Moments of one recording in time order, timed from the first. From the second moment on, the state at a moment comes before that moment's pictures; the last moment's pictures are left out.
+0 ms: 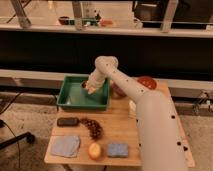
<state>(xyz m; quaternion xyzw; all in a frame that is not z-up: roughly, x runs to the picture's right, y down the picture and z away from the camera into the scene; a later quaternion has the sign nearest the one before) -0.100 0.002 0.924 -0.22 -0.31 -0.22 0.90</state>
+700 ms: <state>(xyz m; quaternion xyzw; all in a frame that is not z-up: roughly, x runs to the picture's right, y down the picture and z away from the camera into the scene) -0.100 0.004 0.925 -0.22 -0.31 -0.22 0.90</state>
